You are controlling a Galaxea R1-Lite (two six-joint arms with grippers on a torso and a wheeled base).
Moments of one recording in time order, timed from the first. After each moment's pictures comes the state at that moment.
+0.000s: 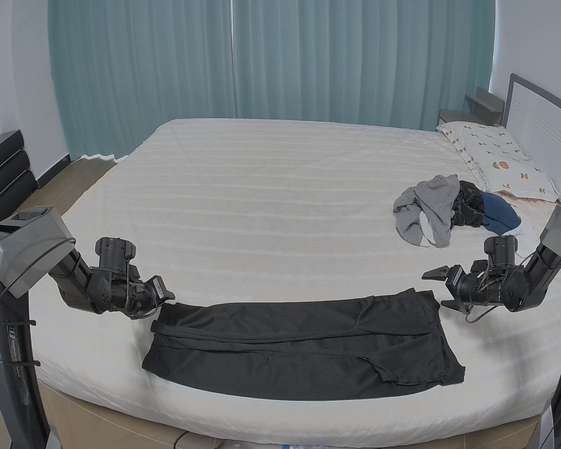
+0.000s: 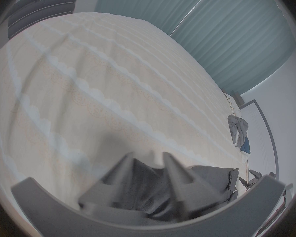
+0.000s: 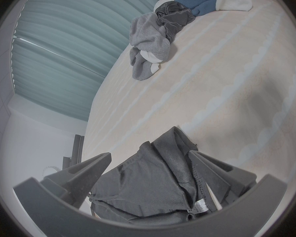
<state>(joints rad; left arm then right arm) -0.02 2.33 -1.01 -0.52 -0.27 -0.55 -0.07 2.25 -0.84 -0.72 0.42 0.72</state>
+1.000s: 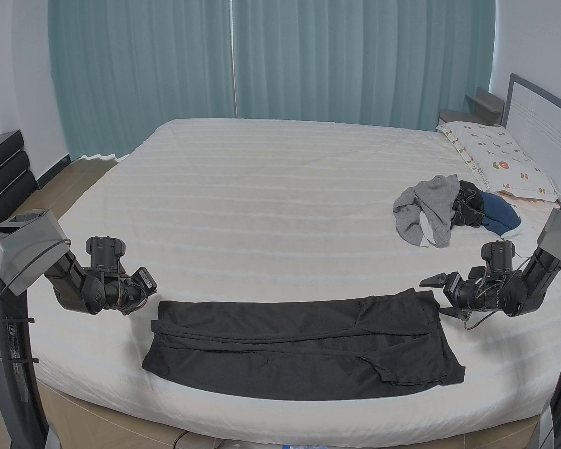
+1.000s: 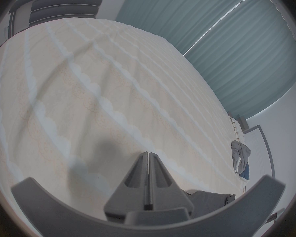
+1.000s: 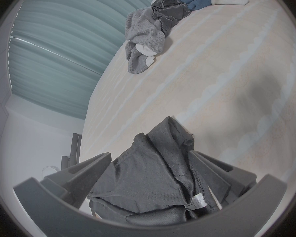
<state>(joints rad) 0.04 2.35 -1.01 -0.61 -0.19 -0.69 -0.06 2.26 -0.81 -0.73 0.41 0.72</state>
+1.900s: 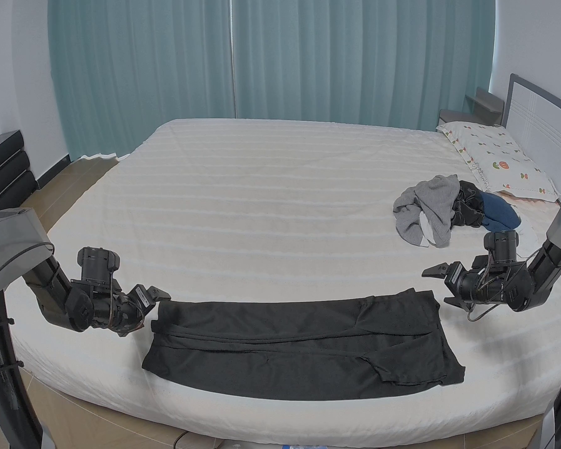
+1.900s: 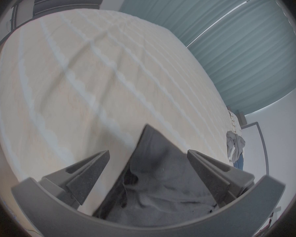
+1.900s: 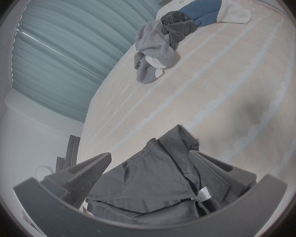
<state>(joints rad) -0.02 2.17 -0.73 -0.61 -0.22 -0.76 -0.01 2.13 -0.78 -0.69 0.31 0.72</state>
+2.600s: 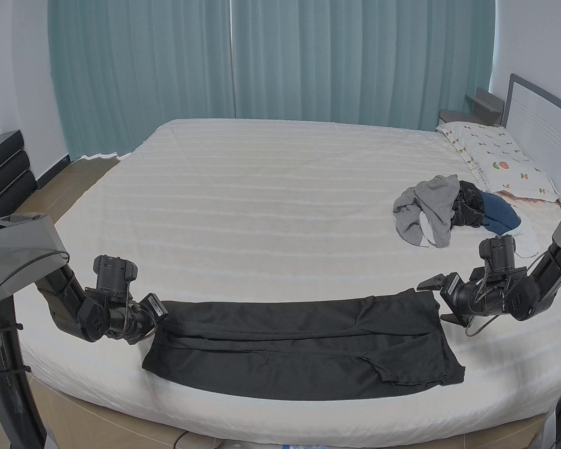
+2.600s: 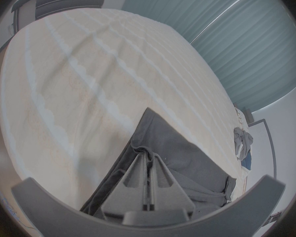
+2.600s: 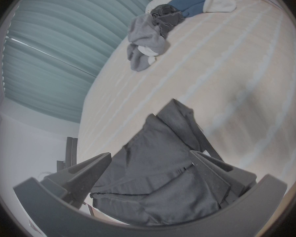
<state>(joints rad) -0.09 2.19 -0.71 -0.67 -0.09 -0.79 0.08 2.05 -0.69 -0.59 0.24 0.83</state>
